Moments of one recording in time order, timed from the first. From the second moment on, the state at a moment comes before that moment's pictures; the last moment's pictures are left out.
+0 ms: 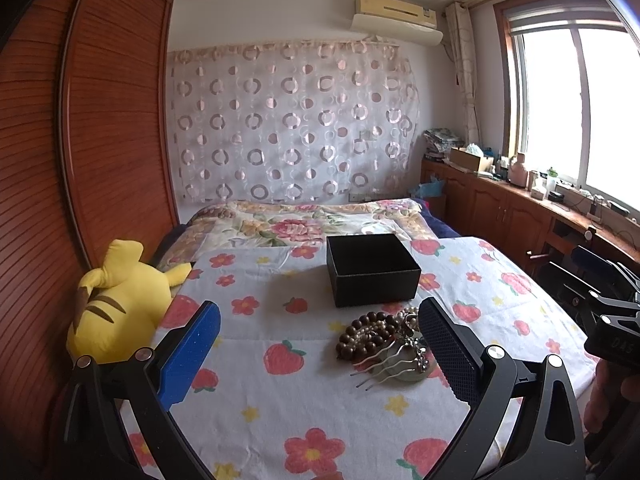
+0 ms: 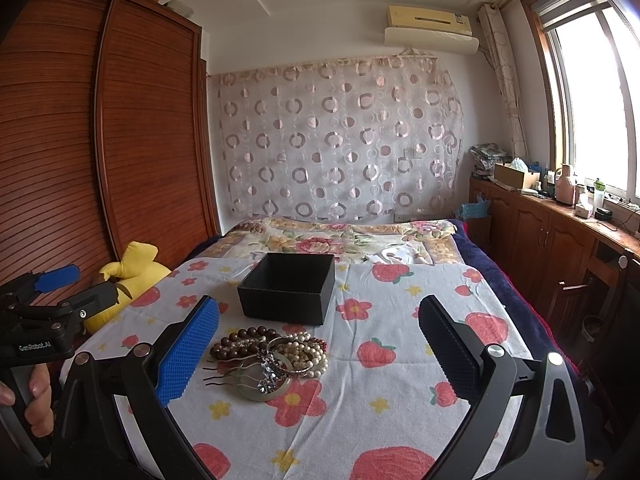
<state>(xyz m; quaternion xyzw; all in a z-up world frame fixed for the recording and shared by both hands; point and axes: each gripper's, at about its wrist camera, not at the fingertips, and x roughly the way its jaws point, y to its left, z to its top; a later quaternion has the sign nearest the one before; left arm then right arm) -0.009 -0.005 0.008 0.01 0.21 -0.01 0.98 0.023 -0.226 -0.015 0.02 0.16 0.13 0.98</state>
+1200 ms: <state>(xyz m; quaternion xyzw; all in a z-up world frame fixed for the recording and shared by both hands) 0.033 0.014 -0.060 -0.01 0.30 -0.05 0.95 0.070 -0.218 -0.078 -0.03 0.26 0.22 0.94</state>
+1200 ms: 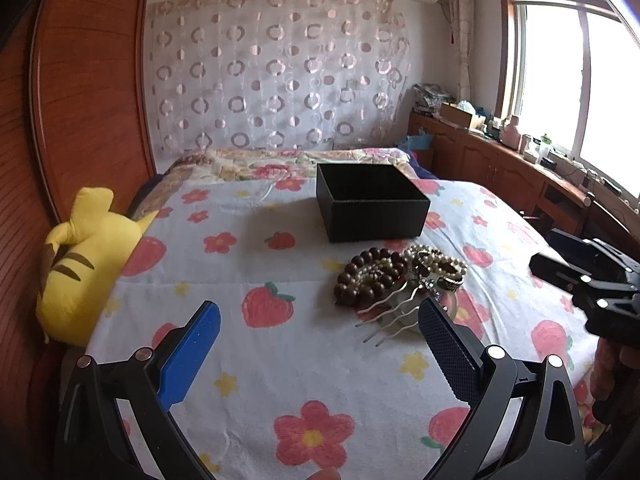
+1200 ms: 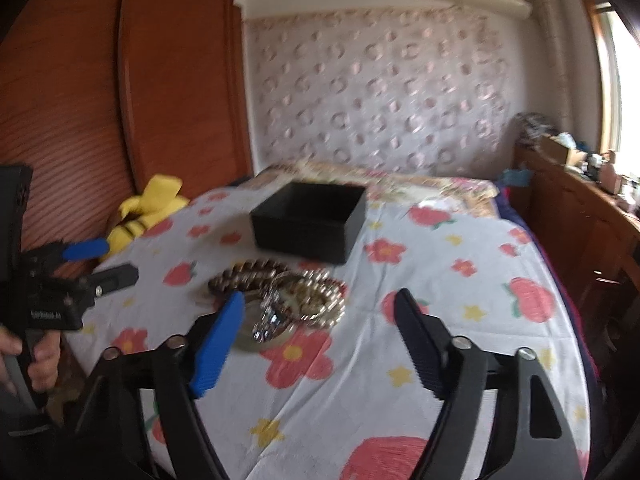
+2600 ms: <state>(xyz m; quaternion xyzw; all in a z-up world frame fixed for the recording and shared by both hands) 0.038 0.023 -0.080 -0.01 0.33 -0.05 0.94 0.155 -0.204 -0.091 -0.04 0.37 0.28 0.89</state>
